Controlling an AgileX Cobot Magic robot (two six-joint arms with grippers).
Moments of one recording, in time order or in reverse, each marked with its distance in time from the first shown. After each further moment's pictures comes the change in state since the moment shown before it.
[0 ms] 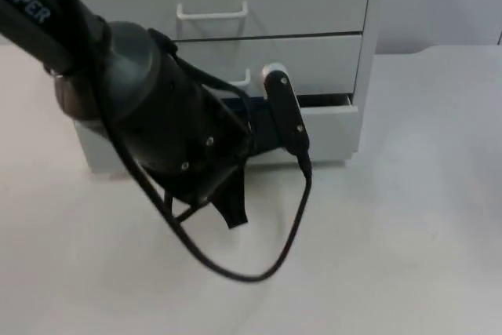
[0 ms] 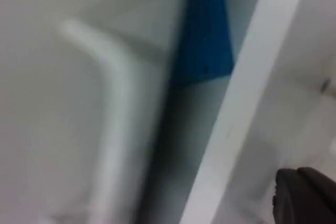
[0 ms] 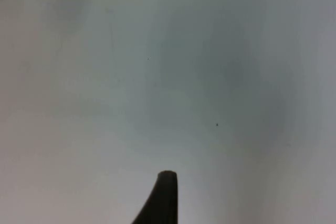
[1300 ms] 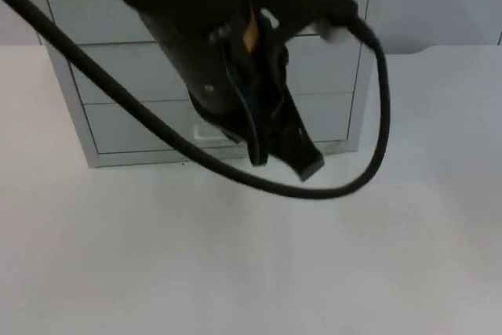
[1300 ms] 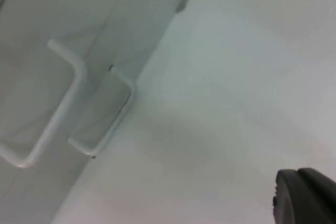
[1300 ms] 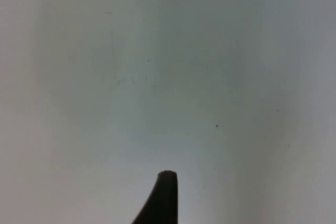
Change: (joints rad) right arm 0.000 0.000 0.000 0.000 -0.003 0.000; left arm -0.055 -0.412 -0.097 -1.445 -0.032 1.082
